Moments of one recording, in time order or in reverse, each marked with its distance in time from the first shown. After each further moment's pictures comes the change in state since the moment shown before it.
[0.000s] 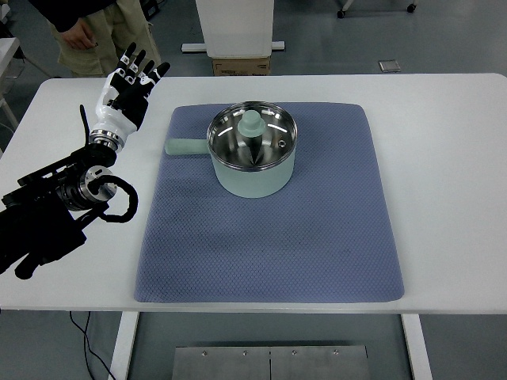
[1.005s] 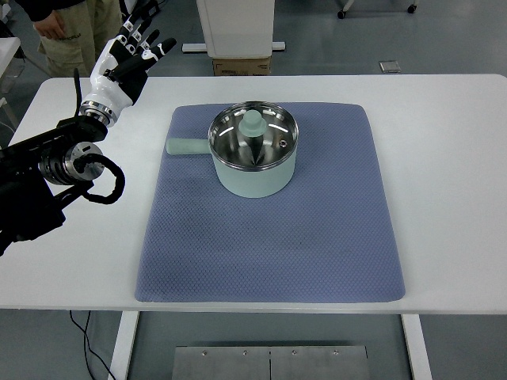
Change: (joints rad) left arm -0.109 0.092 0.125 -0.104 -0.005 0.015 -0.001; right arm 0.000 0.000 0.000 0.000 0.000 0.000 0.000
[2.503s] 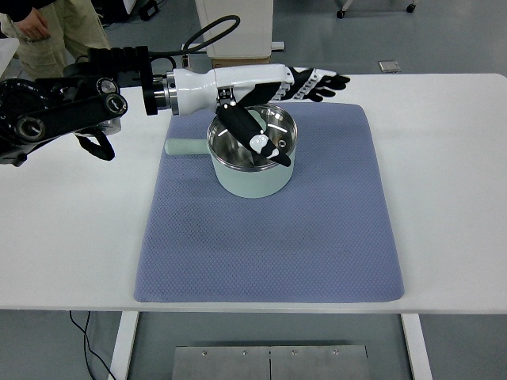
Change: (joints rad) left arm -0.397 0.081 0.267 -0.364 0.923 -0.229 -0.042; right arm 0.000 0.000 0.000 0.000 0.000 0.000 0.000
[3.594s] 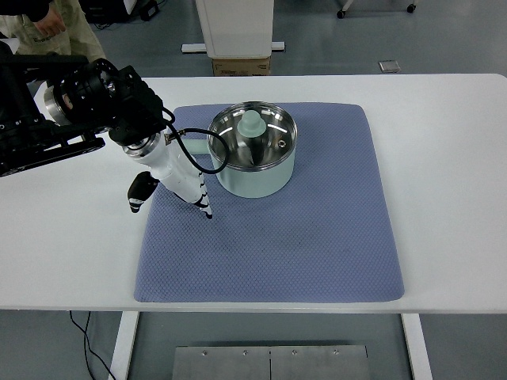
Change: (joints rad) left arm -0.149 0.022 0.186 -0.148 1.398 -0.160 -0.013; right arm 0.000 0.000 0.000 0.000 0.000 0.000 0.000
